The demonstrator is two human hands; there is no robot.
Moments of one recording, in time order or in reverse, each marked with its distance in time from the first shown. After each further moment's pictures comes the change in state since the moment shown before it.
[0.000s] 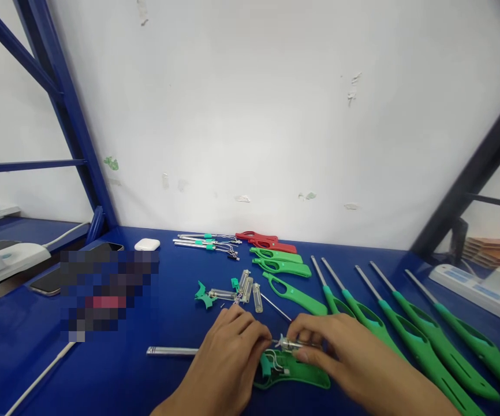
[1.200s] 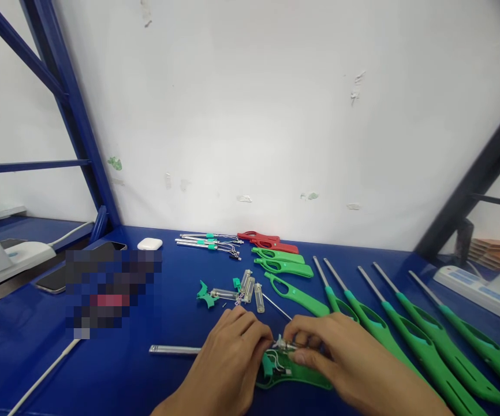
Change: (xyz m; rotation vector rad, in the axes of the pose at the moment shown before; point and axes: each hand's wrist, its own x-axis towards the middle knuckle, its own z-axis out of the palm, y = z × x) left_hand -0.001 -0.002 0.002 0.017 -0.003 0.033; right_hand 0.003 -0.004 0.002 0.005 -0.009 -0.018
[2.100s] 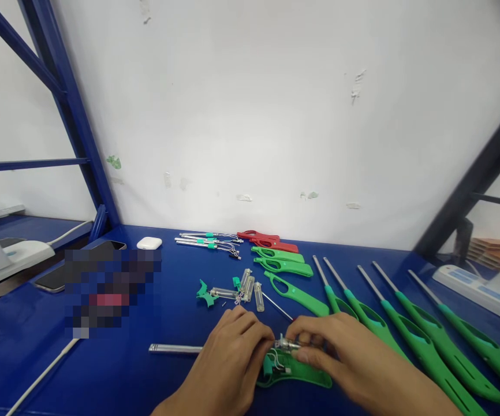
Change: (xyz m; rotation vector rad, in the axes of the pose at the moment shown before) left_hand 0.002 0.003 -0.001 -0.096 -0.007 -0.051; right_hand -0.002 0.003 -0.004 0.002 -0.022 -0.003
